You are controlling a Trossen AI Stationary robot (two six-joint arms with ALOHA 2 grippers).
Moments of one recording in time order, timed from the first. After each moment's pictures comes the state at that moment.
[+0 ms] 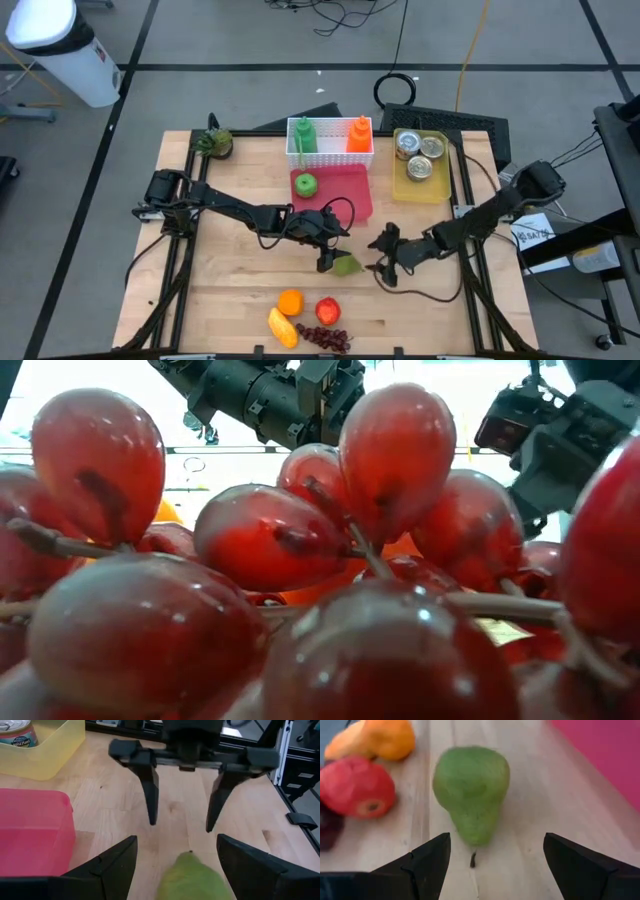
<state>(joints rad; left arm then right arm) -0.14 1.84 1.11 0.26 0.00 -0.21 0.46 1.40 0.47 0.27 0.33 0.57</state>
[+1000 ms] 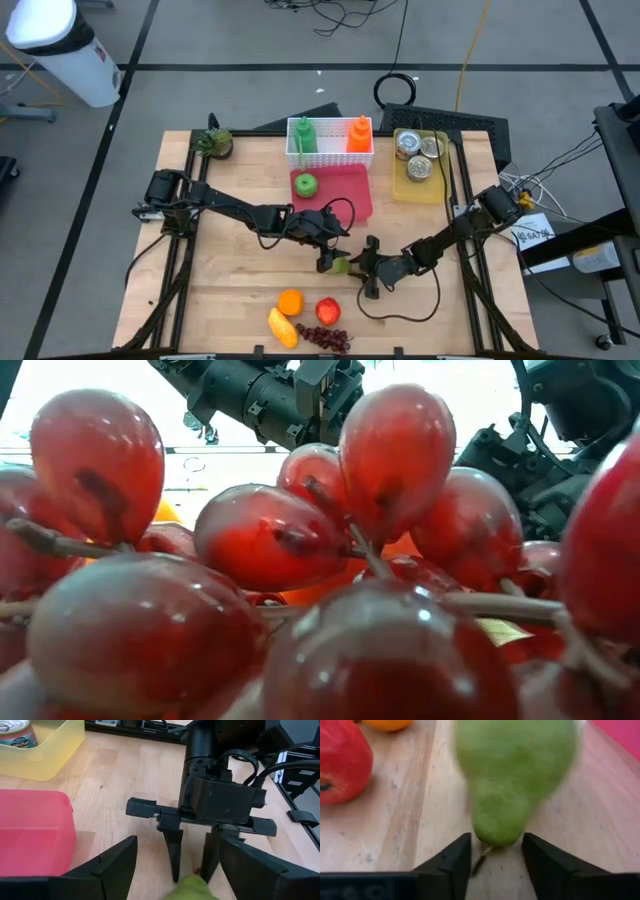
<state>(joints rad) -0.14 1.84 1.11 0.26 0.00 -0.20 0.49 1.86 0.58 0.64 0.42 0.39</state>
